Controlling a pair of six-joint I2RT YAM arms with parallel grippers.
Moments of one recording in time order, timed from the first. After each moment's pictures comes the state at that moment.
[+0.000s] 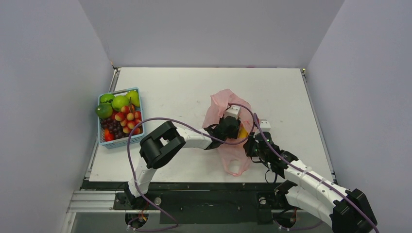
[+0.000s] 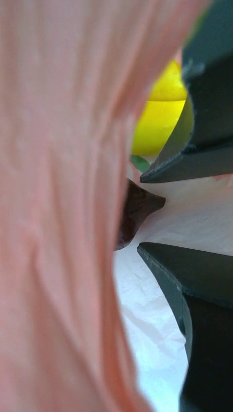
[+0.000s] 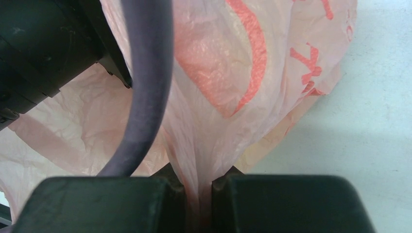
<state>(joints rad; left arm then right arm) -1.00 2.12 1.27 0.26 -0.42 -0.45 0.58 0.89 0.37 -0.17 0.14 0.51</state>
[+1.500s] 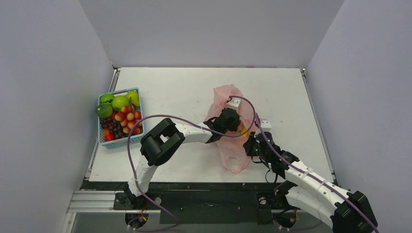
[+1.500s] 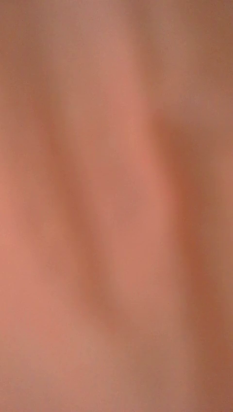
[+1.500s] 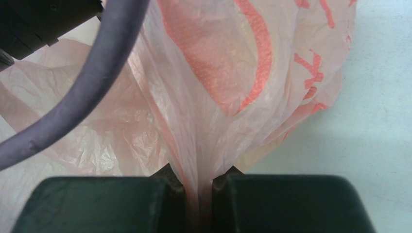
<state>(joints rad) -0.95 2.15 1.36 0.28 -0.34 -0.42 0.58 0.87 0.37 -0.16 0.14 0.51</state>
